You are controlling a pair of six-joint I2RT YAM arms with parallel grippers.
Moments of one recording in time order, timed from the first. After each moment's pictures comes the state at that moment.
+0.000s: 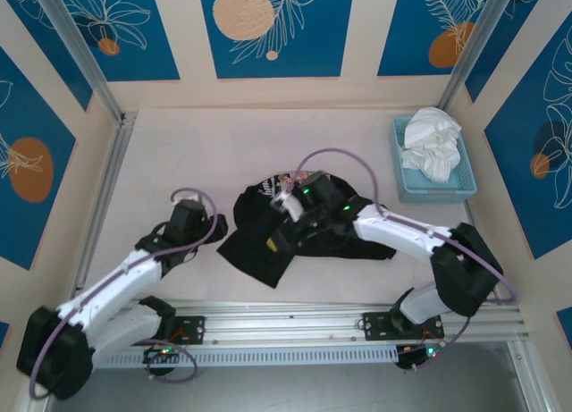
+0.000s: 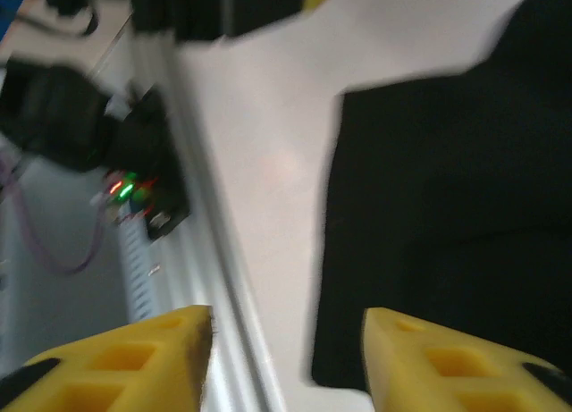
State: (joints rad) left arm -0.48 1.02 0.56 -0.36 -0.15 -0.60; right arm 0.69 1.43 0.90 -0.31 -0.67 0.16
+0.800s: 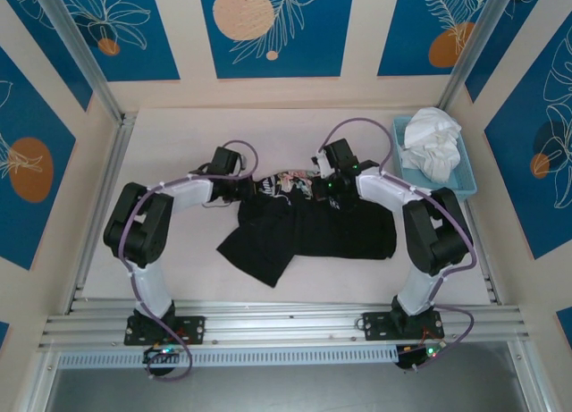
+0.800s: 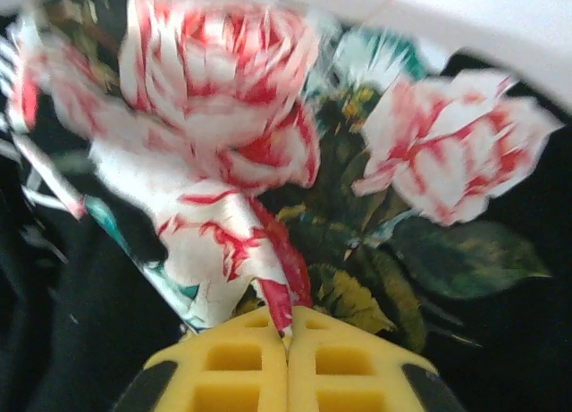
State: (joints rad) left arm -0.38 1.86 1.13 -0.20 0.25 -0.50; right arm 0.42 1.73 1.17 -0.45 -0.18 0.17
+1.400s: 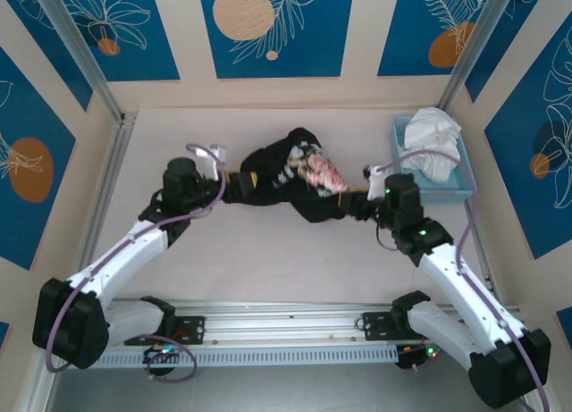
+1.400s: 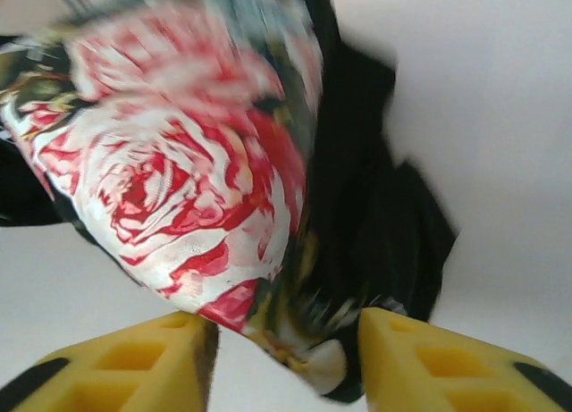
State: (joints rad) left arm -0.40 1.18 0.72 0.07 0.48 -0.52; right arm 0.36 0.89 0.66 -0.38 -0.19 0.30
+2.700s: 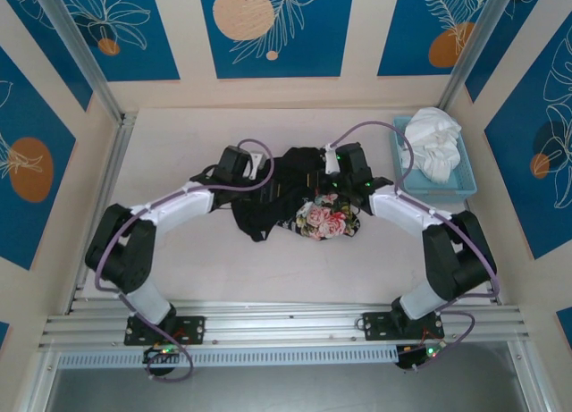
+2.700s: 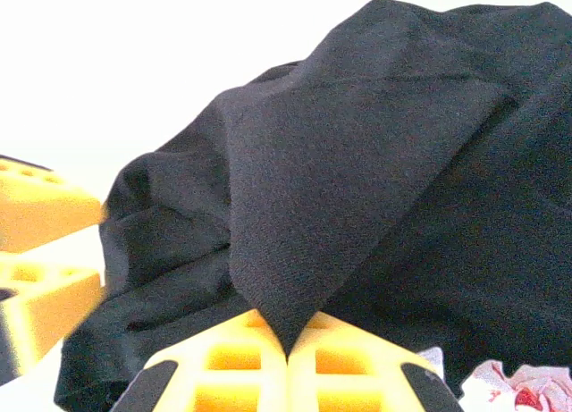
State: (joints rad) left arm -0.54 1.68 1.10 -0.24 0.20 -0.31; right arm 0.43 1.53 0.93 -0.08 -0.29 0.35
